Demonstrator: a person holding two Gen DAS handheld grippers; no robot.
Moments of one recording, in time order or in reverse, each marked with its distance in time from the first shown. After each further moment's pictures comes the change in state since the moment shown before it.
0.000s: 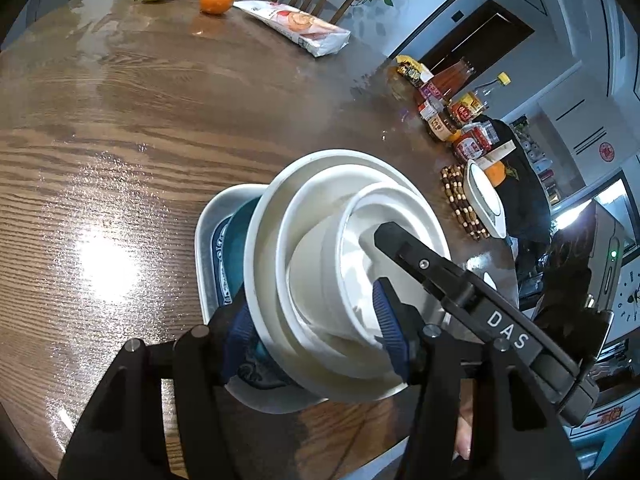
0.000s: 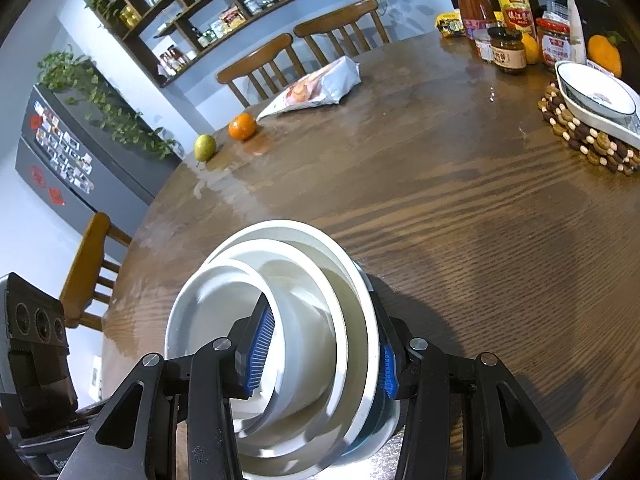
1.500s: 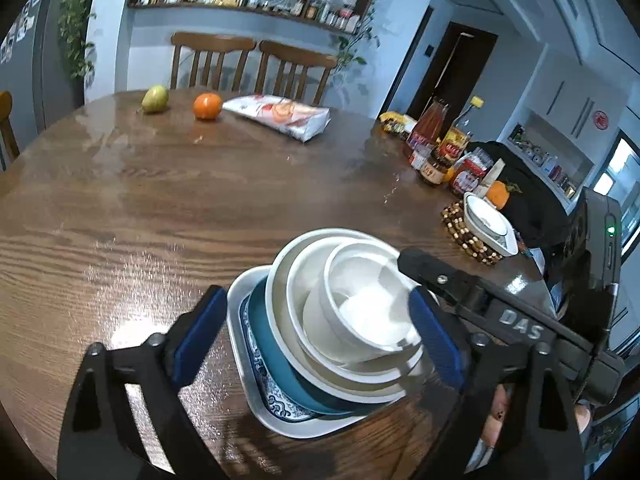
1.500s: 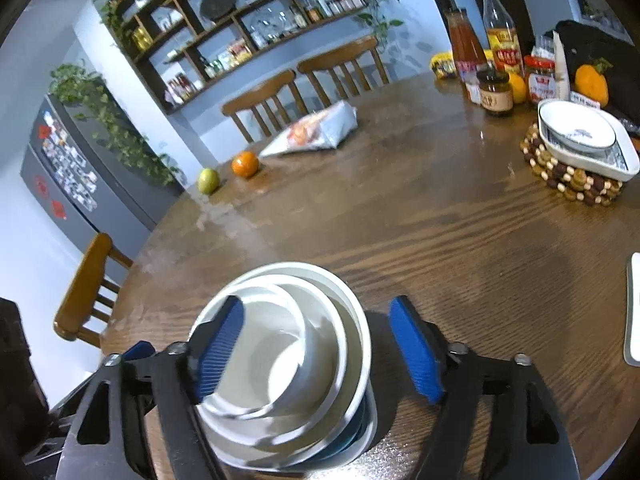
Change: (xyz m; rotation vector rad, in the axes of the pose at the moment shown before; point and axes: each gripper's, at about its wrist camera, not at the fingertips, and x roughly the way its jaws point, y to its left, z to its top) left arm -0.039 -0.024 -0.012 0.222 -0.312 0.114; right arm -0.035 -0.001 0.001 -0.036 -0.161 -0.001
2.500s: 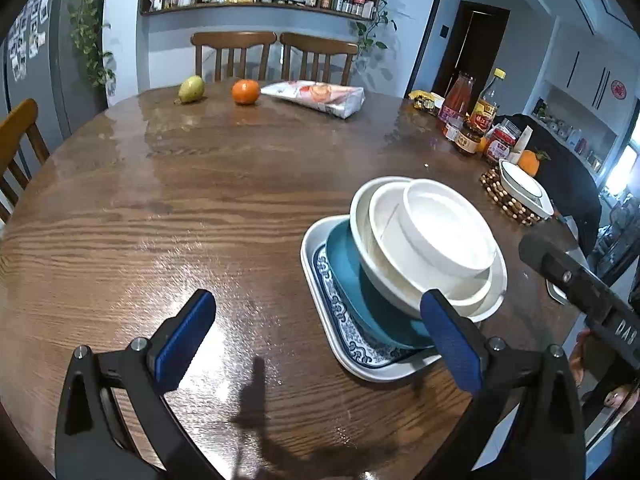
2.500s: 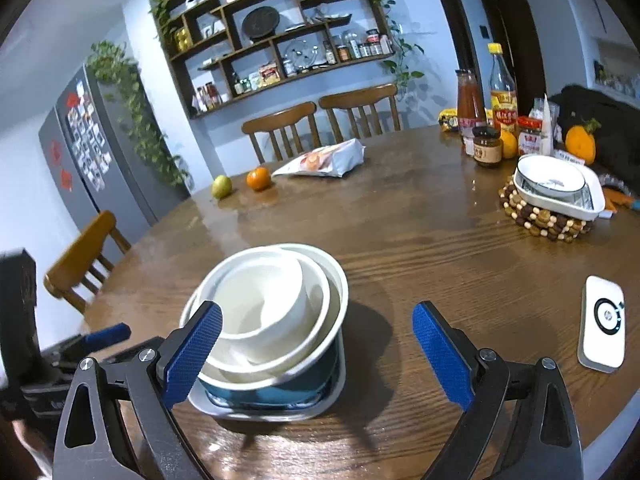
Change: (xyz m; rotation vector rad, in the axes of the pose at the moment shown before) left arm -0.006 0.033 -0.034 0.045 0.055 0.126; right arm -0.042 0.006 -0.037 -0.186 -0.130 -0.054
